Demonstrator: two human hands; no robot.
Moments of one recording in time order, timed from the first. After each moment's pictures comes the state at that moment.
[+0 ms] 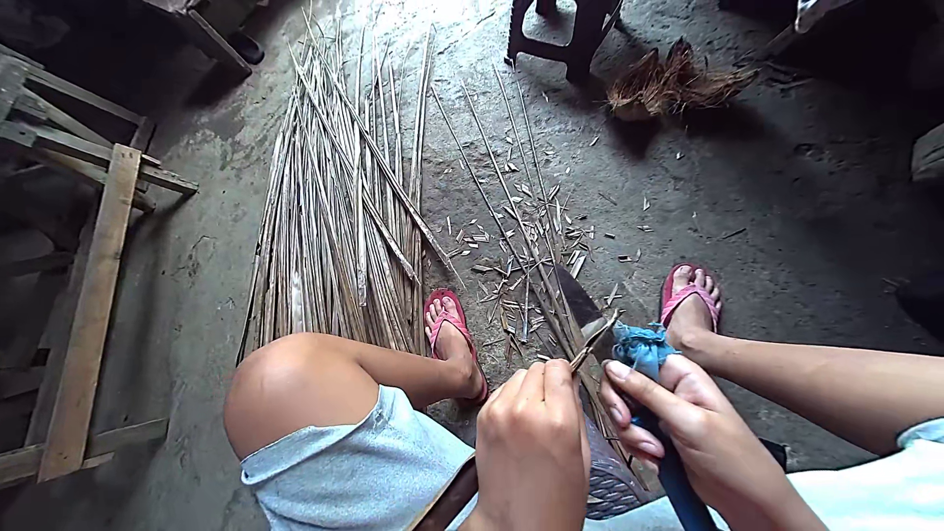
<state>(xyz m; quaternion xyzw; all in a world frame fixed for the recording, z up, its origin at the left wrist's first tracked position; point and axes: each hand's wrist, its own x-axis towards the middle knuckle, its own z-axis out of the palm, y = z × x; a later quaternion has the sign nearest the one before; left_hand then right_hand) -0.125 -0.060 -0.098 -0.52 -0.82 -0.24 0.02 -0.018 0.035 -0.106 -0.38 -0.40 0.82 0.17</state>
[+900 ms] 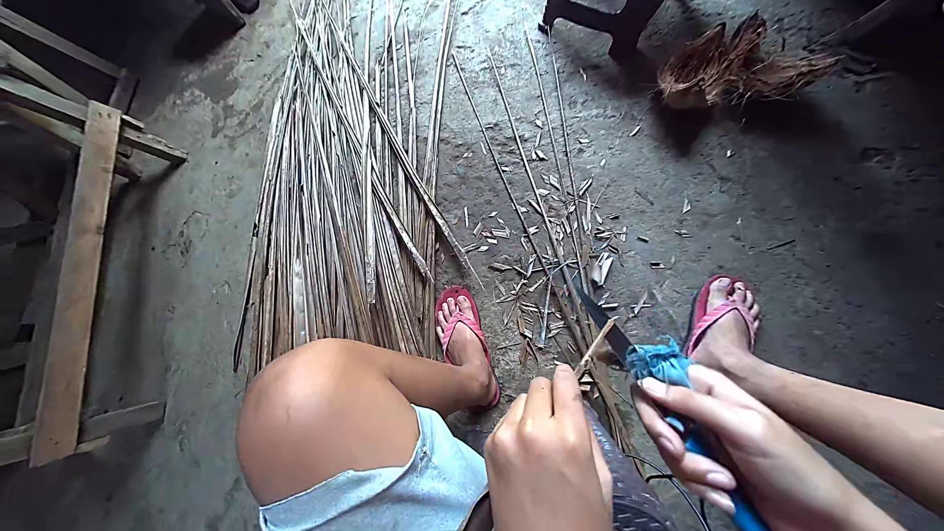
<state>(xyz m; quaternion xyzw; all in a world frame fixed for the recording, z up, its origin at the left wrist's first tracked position) -0.155 -0.054 -0.096 -0.43 -0.88 -0.20 -0.07 -0.045 0.070 -0.113 -0.42 -0.35 0.84 -0.01</state>
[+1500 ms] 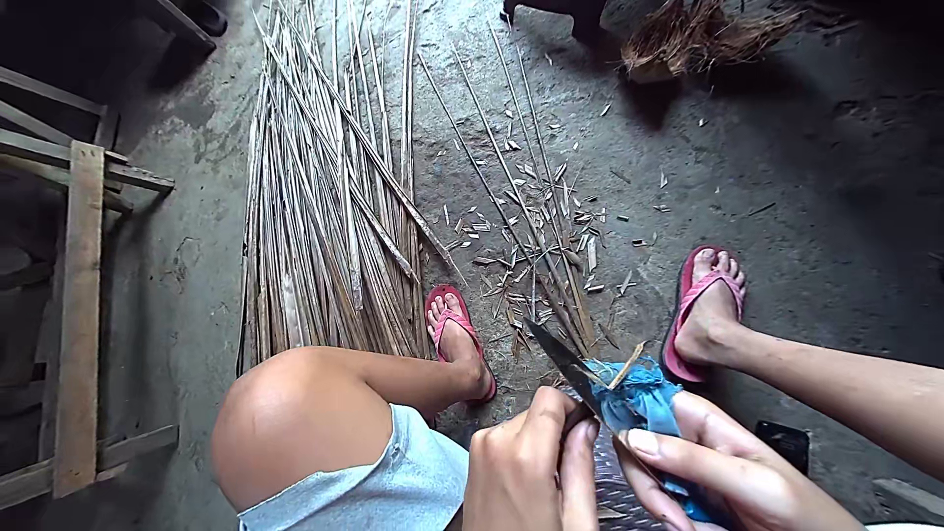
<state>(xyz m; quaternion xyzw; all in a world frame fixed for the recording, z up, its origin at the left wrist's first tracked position) -0.157 -0.064 -0.075 -0.43 -0.77 -0.36 -0.30 -0.020 0.051 -0.100 -0.26 -0.32 0.91 0.03</state>
